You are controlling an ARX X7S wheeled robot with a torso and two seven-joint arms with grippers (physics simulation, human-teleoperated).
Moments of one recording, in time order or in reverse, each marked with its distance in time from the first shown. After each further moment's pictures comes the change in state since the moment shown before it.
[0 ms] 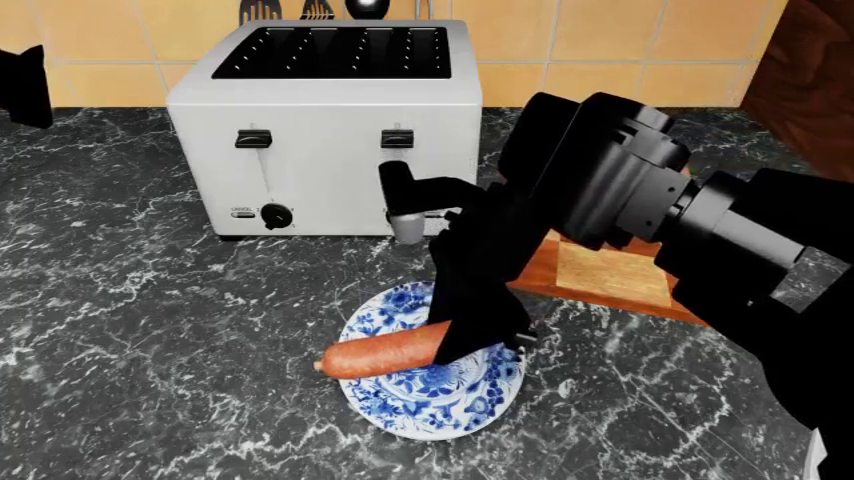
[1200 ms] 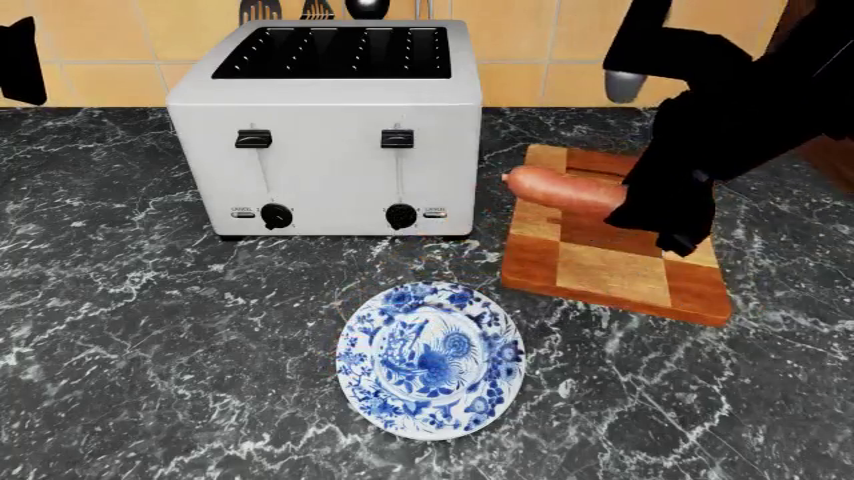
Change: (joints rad) left arm -0.037 0.013 -0.012 0.007 -0.009 -0.003 -0.011; right arm 0.305 0.426 0.022 -0.337 0.002 0.483 0.420
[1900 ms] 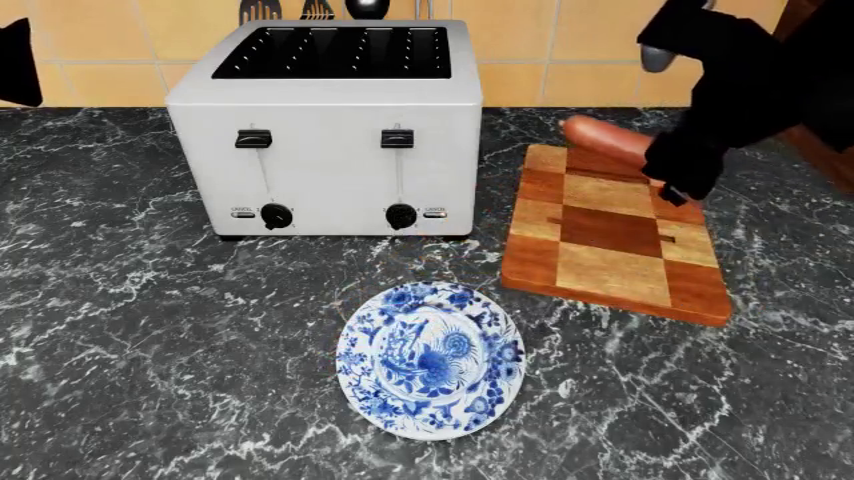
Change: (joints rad) left arm 0.012 -0.011 -0.005 0.023 -0.004 -0.014 -0.004; right arm -0.099 -0.130 0.008 0.473 -0.138 -0.197 0.128
